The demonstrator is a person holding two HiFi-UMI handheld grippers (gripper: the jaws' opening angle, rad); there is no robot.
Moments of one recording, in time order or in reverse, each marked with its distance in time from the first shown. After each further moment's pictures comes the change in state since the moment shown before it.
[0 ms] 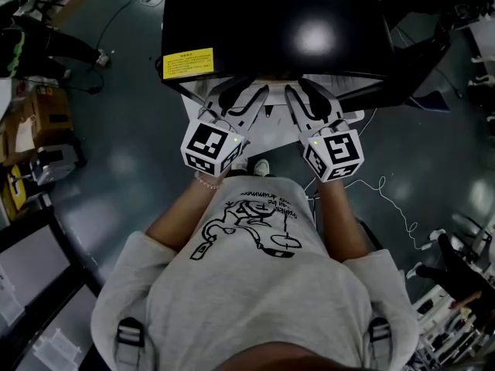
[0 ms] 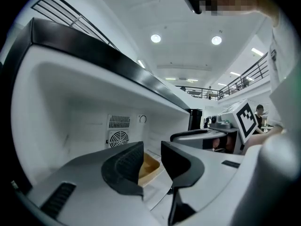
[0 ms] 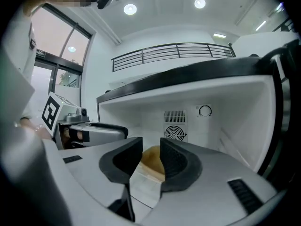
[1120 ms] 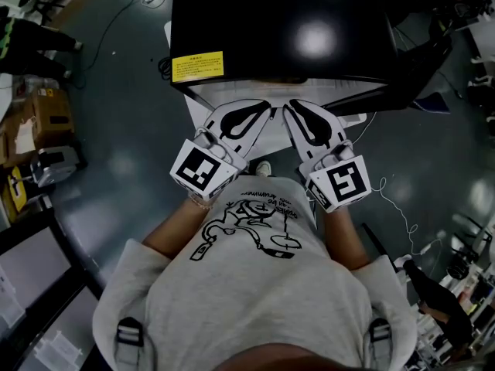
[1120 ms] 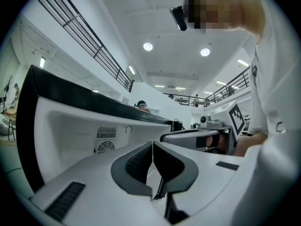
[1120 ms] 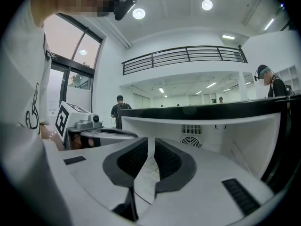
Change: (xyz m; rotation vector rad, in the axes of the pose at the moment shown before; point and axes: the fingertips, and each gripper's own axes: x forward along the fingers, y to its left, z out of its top) left arm -0.042 -0.033 0.030 0.015 -0.098 -0.159; right arm -0.026 0.063 0.032 -0.064 -0.022 0.130
